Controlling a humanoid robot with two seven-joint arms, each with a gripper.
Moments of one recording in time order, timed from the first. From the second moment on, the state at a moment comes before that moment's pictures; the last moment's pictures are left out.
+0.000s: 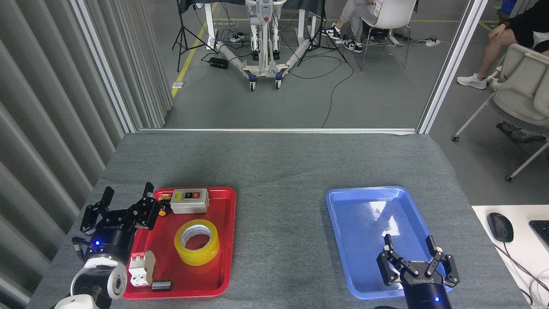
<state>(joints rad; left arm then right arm) -0.18 0.15 0.12 -1.50 -1.22 -0.09 0.05 0.08 -0.02 -0.10 -1.54 1.44 -0.08 -0.14</state>
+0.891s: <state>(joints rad) -0.28 0.22 0.06 -1.45 -0.94 -0.08 -0.64 0.09 -0.02 -0.10 -1.53 1.44 -0.08 -0.15</state>
